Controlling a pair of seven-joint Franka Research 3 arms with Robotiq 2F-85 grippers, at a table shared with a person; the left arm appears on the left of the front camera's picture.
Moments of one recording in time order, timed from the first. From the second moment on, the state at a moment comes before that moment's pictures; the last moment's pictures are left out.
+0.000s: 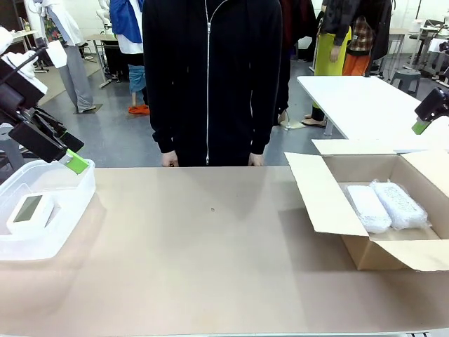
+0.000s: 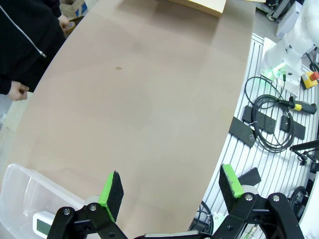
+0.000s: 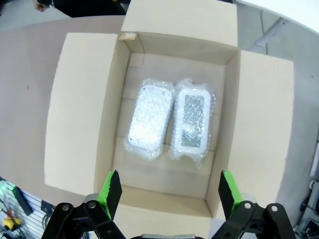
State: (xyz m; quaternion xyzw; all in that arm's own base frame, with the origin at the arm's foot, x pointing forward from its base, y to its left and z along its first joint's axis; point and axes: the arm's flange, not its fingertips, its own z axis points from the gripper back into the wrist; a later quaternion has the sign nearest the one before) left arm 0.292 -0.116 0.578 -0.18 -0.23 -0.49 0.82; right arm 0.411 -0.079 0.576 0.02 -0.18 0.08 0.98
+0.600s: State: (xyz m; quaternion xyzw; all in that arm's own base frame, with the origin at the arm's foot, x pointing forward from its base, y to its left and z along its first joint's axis) left arm 0.292 -0.116 0.578 -0.18 -0.23 -0.49 0.82; right arm 0.411 -0.079 0.576 0.02 -0.18 0.08 0.98
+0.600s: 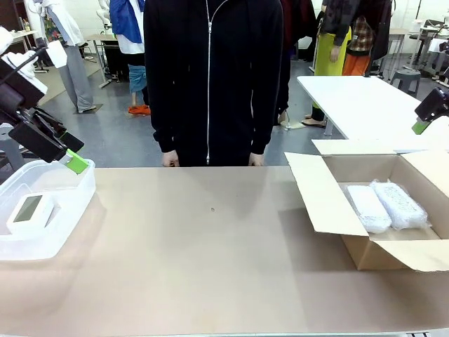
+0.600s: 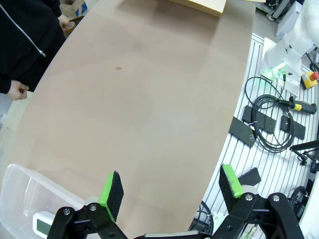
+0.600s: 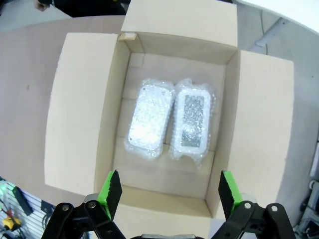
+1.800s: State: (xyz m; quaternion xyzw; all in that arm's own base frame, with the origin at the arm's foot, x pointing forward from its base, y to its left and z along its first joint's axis) left arm 0.292 -0.116 0.578 -0.18 -0.23 -0.49 0.82; right arm 0.401 0.108 0.587 0.15 -0.30 0.45 0.83
